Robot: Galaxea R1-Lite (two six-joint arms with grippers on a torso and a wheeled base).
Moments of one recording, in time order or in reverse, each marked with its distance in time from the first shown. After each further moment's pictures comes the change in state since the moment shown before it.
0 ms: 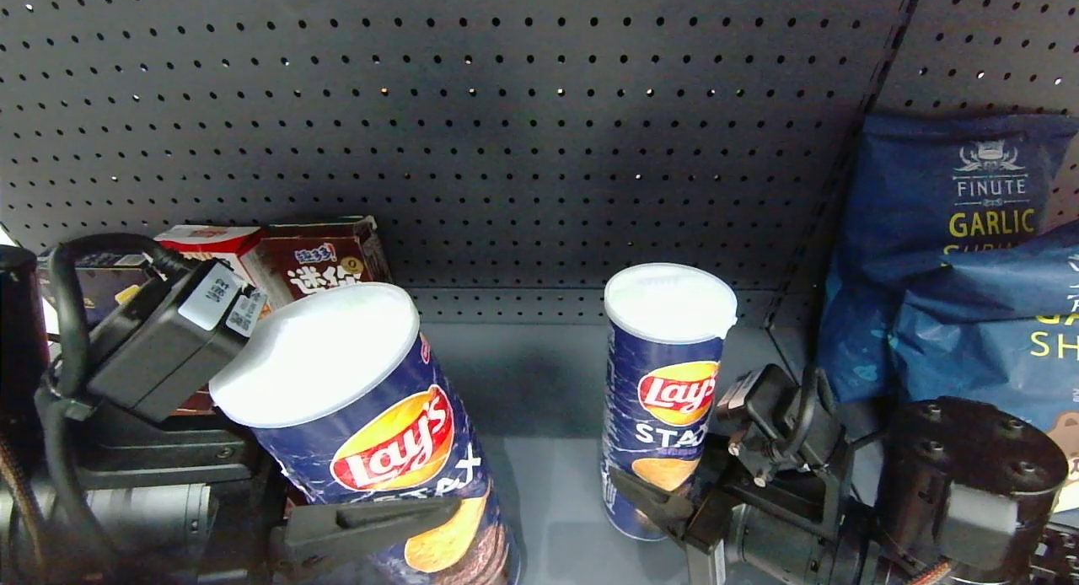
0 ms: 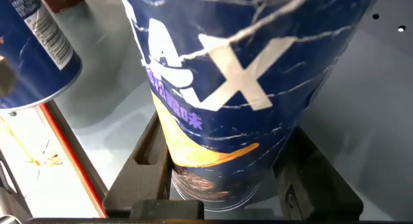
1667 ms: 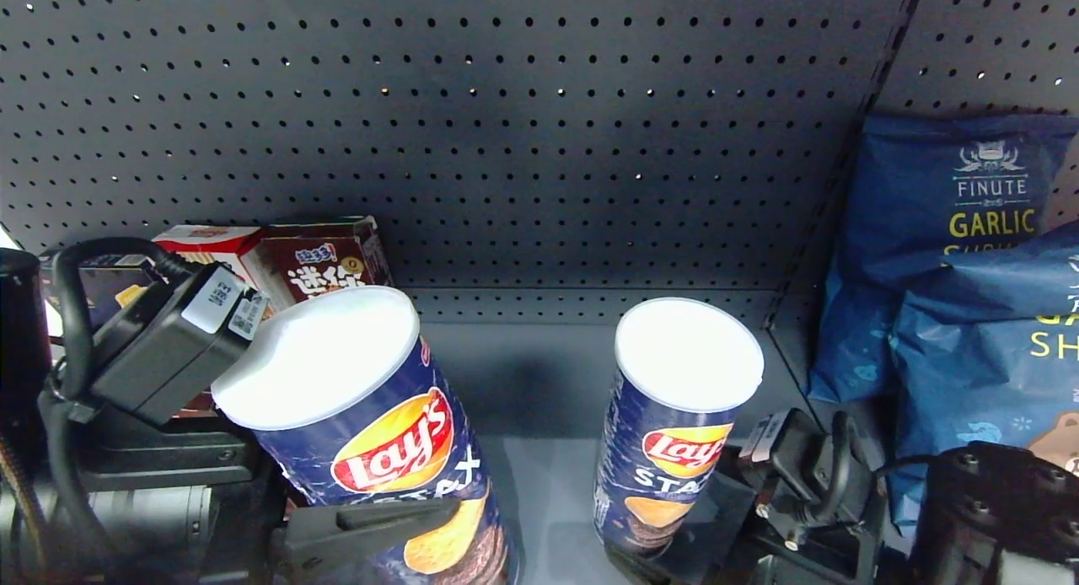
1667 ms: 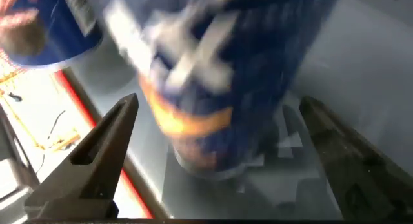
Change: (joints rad) left arm 0.000 0.000 0.004 0.000 0.001 0.000; right arm 0.048 -0.049 0.100 -0.014 -0.025 -0.006
